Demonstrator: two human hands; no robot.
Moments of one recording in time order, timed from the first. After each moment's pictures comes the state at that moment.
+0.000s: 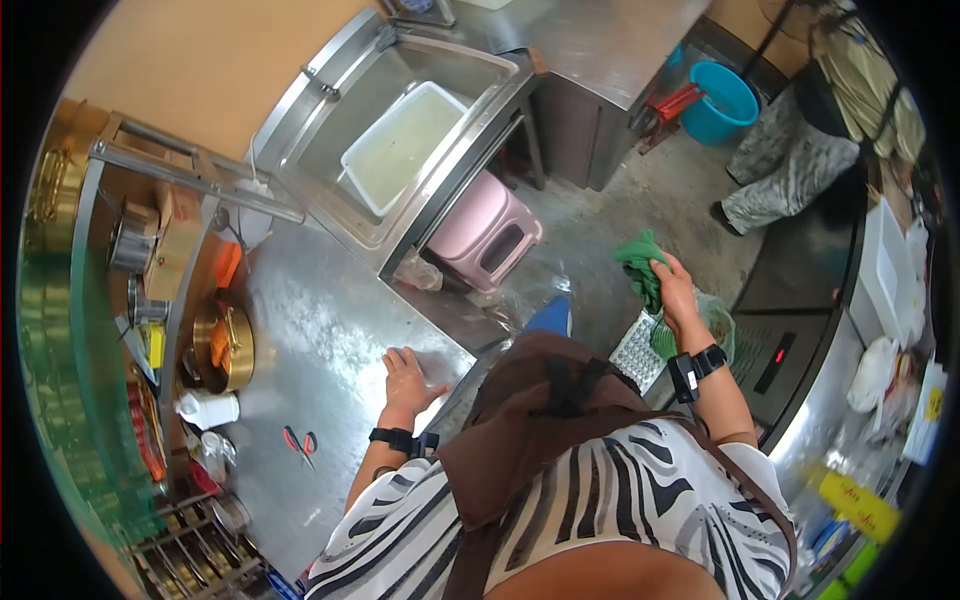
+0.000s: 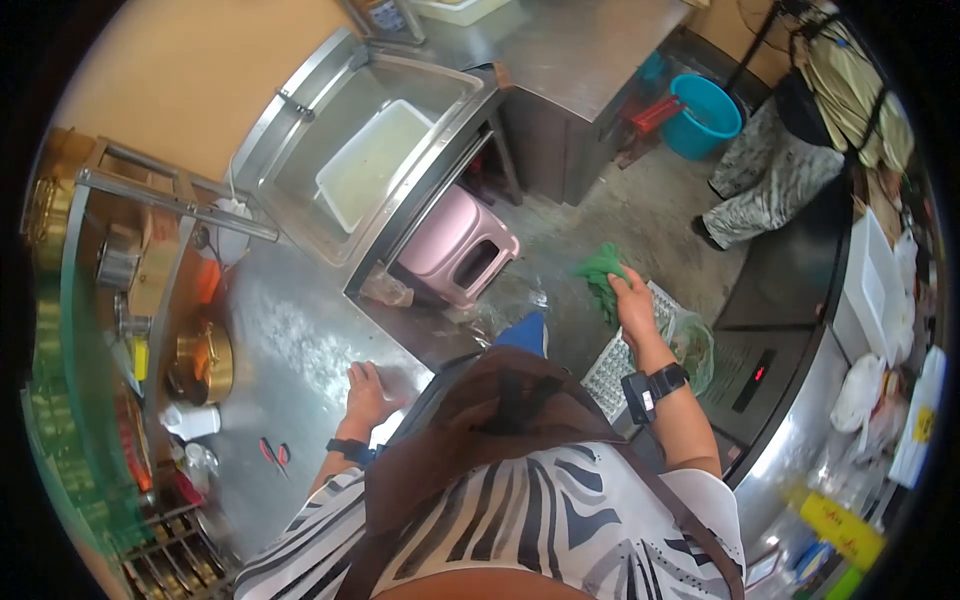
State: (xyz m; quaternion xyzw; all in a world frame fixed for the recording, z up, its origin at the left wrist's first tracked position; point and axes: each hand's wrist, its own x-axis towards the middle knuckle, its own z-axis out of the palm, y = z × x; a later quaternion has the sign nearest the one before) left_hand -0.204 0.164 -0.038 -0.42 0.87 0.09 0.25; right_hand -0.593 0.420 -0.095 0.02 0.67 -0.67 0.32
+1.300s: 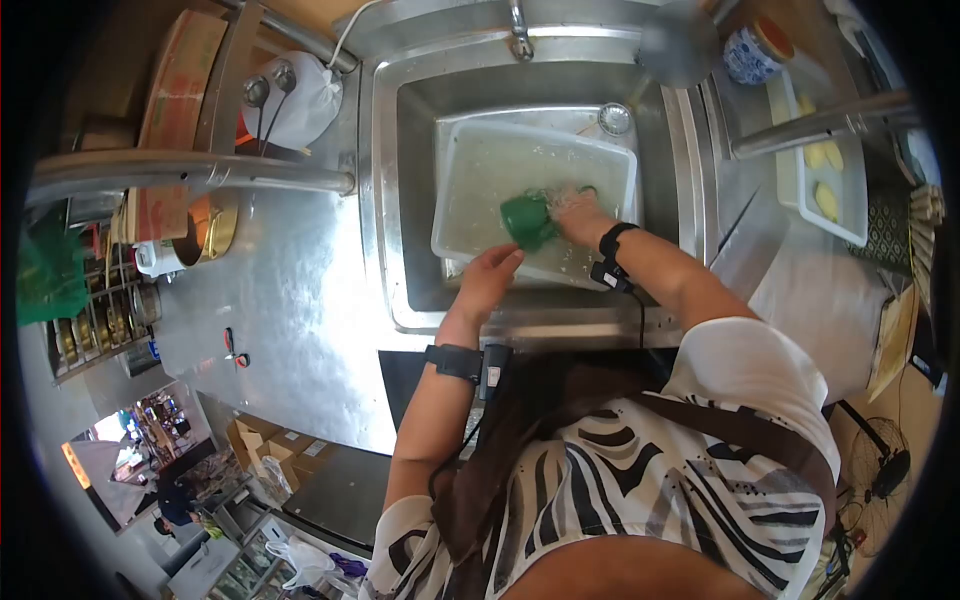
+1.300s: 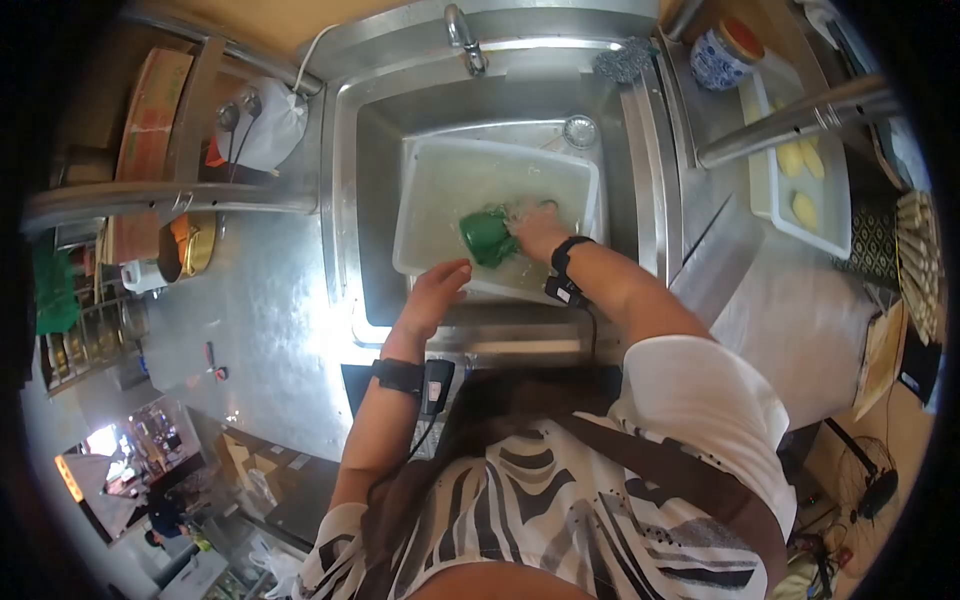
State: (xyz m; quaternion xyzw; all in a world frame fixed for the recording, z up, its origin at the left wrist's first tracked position) left_hand -0.517 -0.139 -0.055 -0.65 0.33 0.64 -0.26; right_hand -0.706 -0.236 -0.180 -0.88 0.43 0.12 0.14
